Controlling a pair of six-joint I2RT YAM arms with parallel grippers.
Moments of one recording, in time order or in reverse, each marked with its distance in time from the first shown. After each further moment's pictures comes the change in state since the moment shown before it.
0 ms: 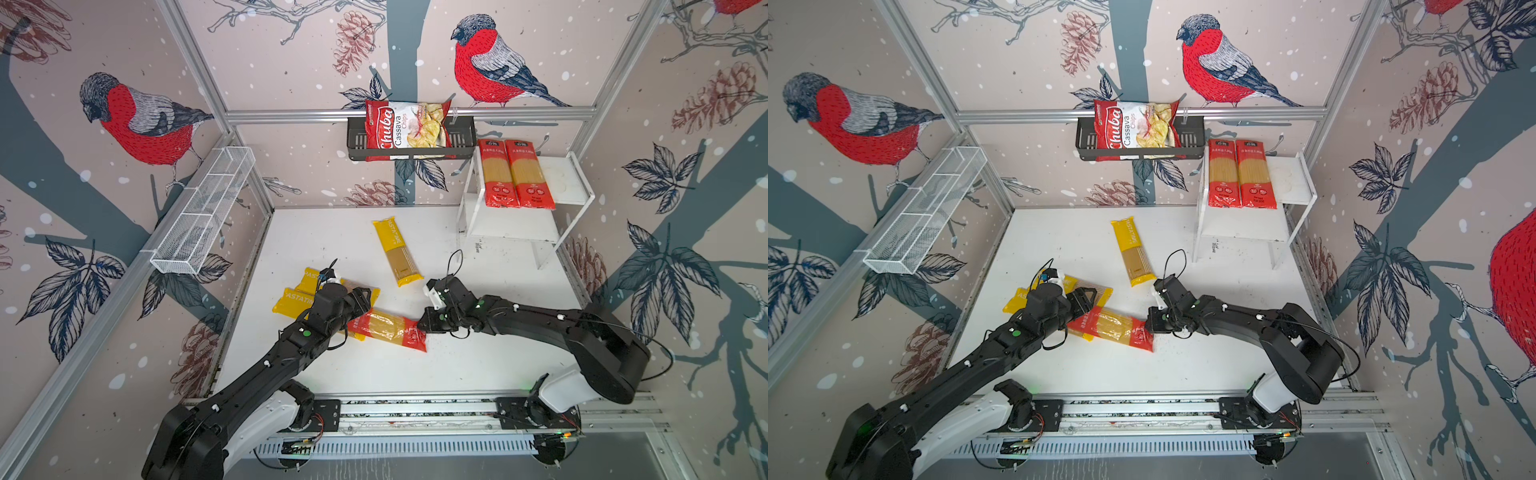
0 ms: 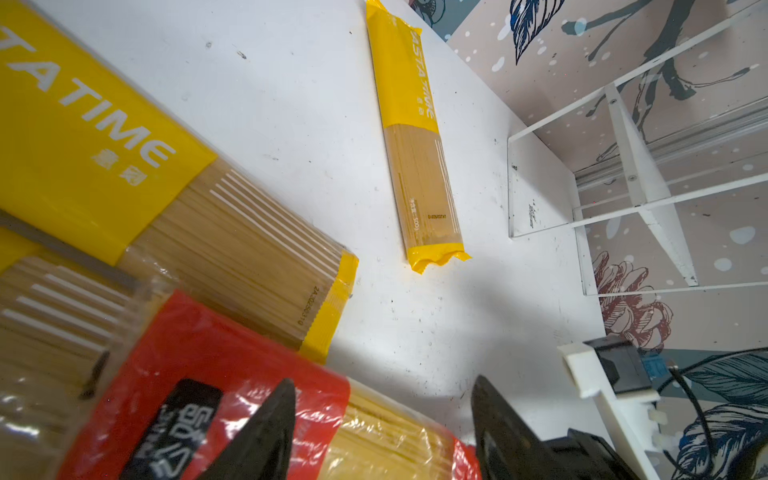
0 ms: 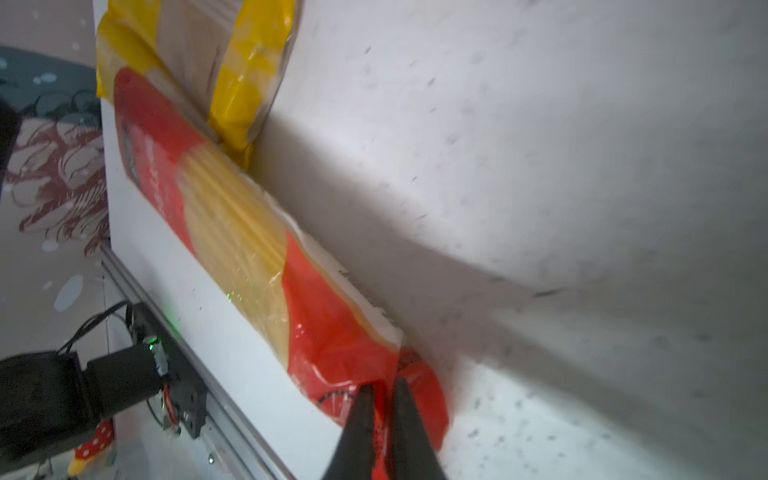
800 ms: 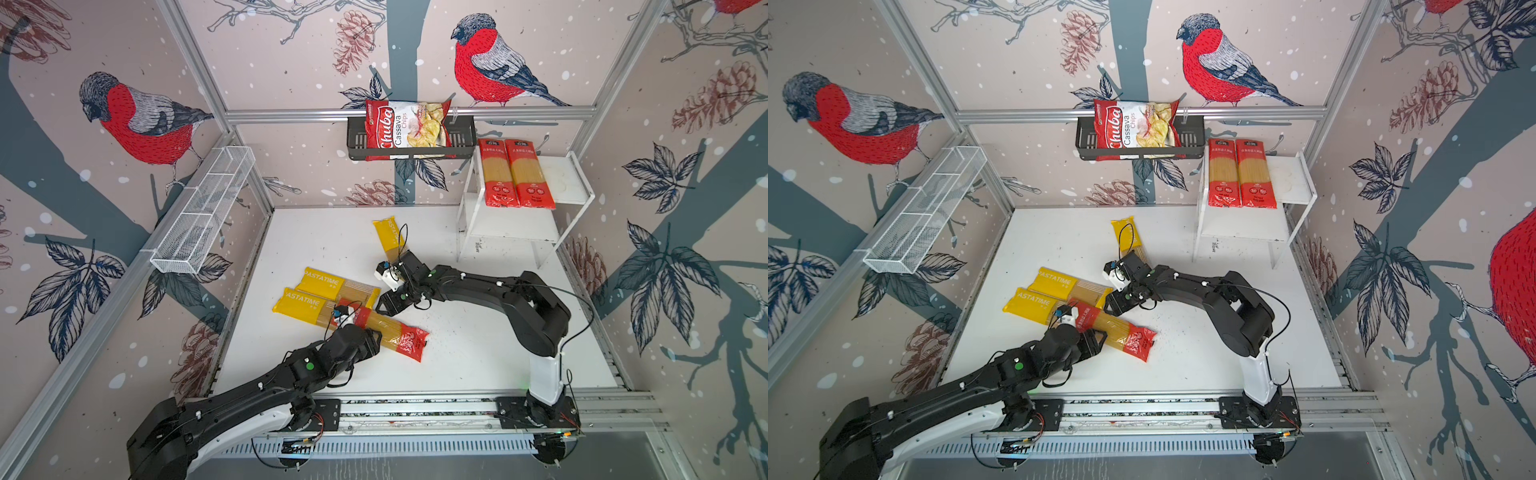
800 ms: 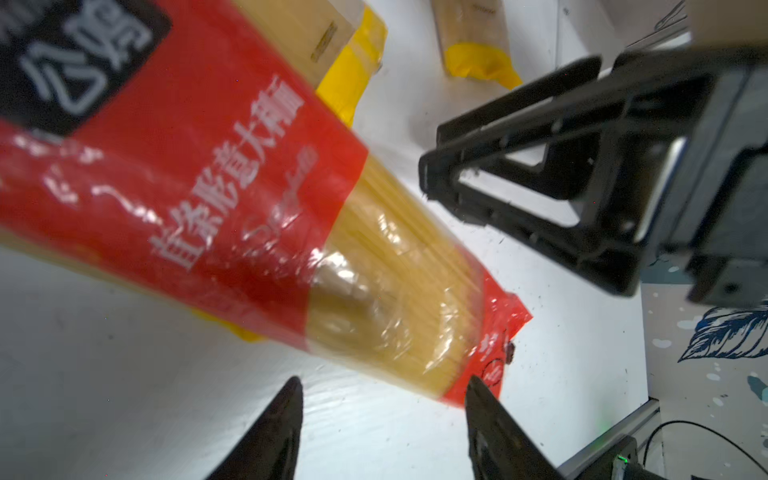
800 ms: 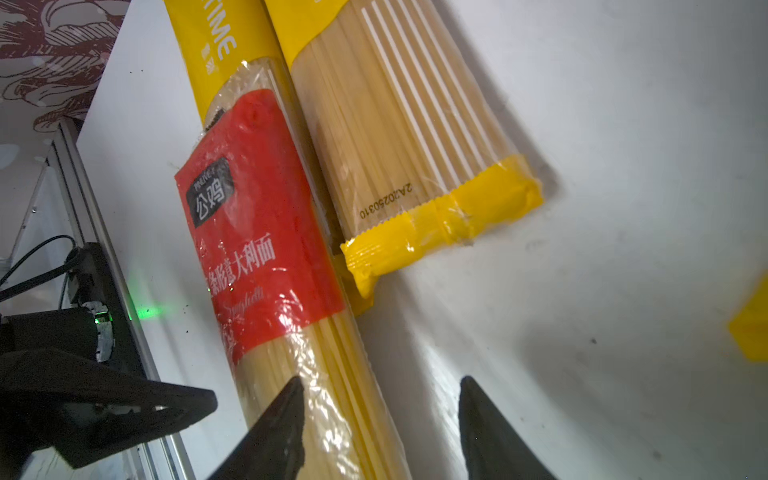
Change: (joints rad) left arm -0.408 -0.163 -0.217 -0.124 -0.132 -0.282; right arm 0.029 0.469 0.591 -0.179 -0.076 -0.473
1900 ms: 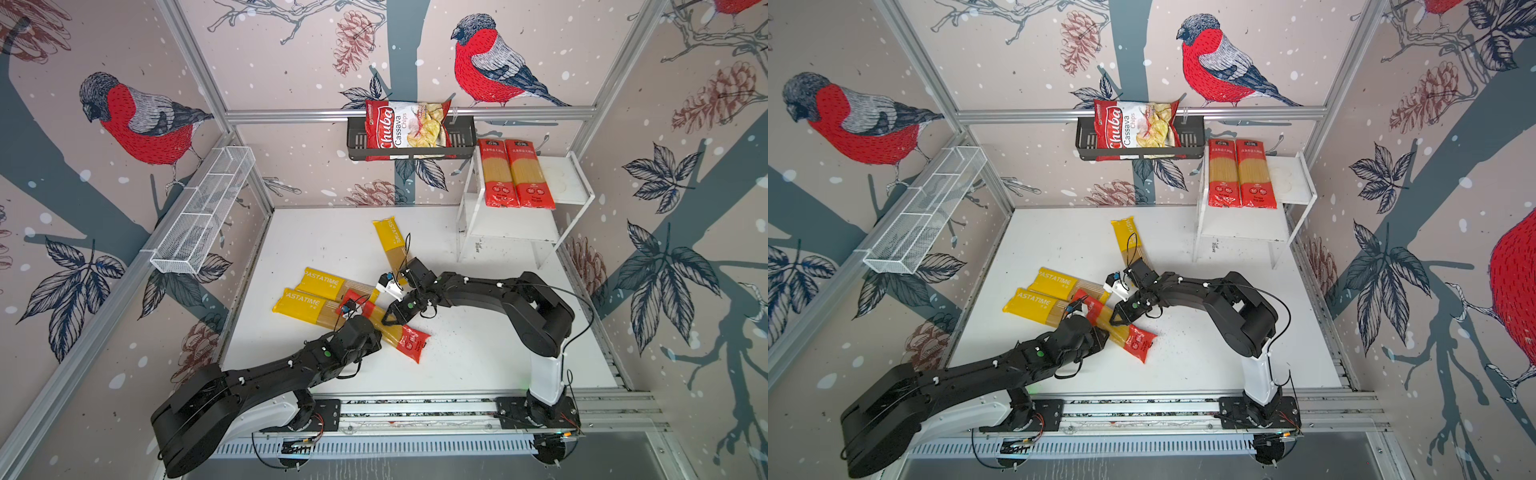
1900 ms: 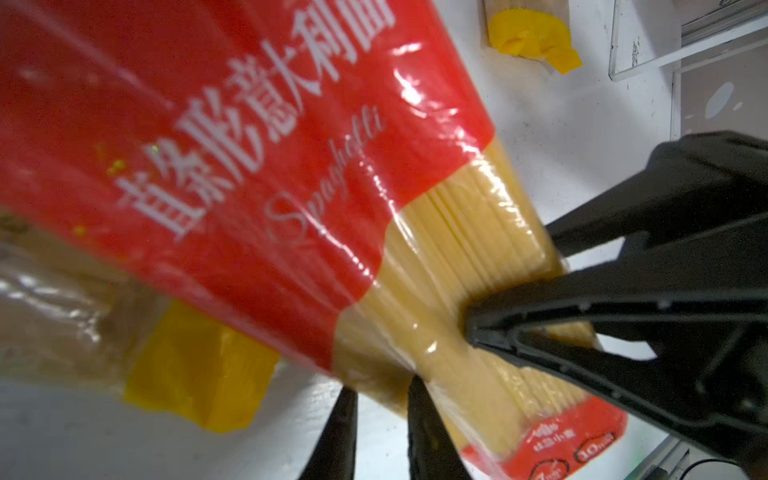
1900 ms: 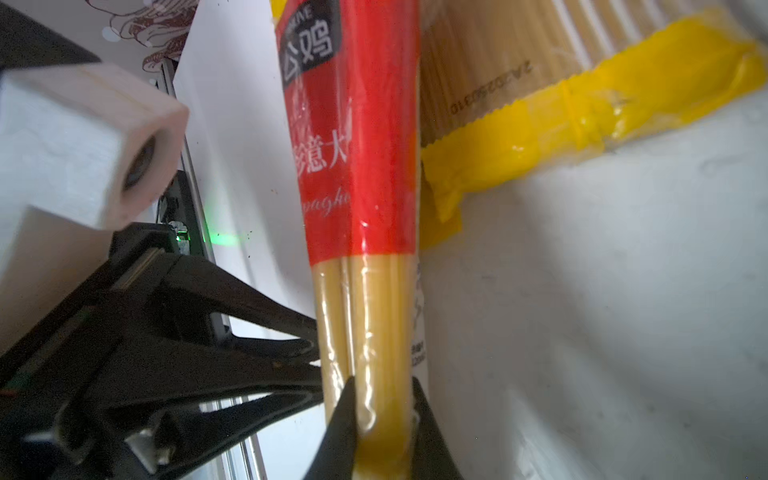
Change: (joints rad) left arm 0.093 0.307 0.040 0.230 0.079 0.065; right arm -0.026 -0.056 -0.156 0.085 -0.227 -0.048
